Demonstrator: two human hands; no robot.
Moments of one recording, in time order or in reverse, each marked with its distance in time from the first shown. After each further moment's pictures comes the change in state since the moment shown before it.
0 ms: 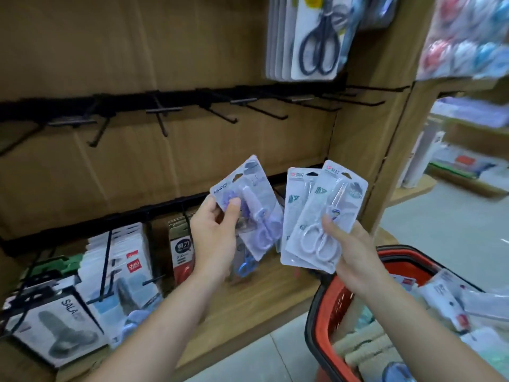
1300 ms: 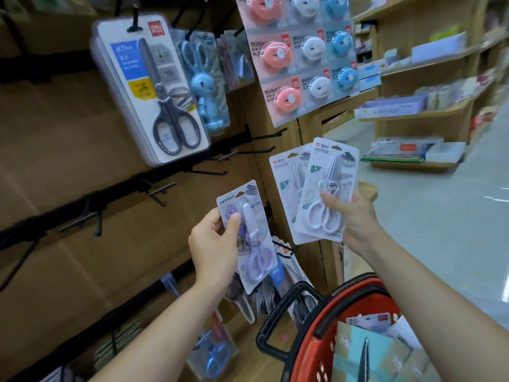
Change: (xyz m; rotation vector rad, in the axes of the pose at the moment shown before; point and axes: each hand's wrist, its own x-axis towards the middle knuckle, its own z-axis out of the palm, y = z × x) left_hand 0.047 0.019 0.187 0.303 -0.251 0.192; right_hand 0.131 -0.110 -0.141 0.110 0.149 -0.349
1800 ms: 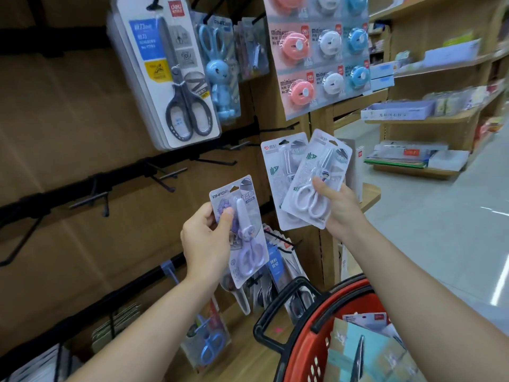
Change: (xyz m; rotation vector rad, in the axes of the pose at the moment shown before) left_hand 0.002 -0.012 -0.019 -0.023 0.042 -0.013; right_hand 0.014 0.002 0.038 0.118 -0.083 0.091
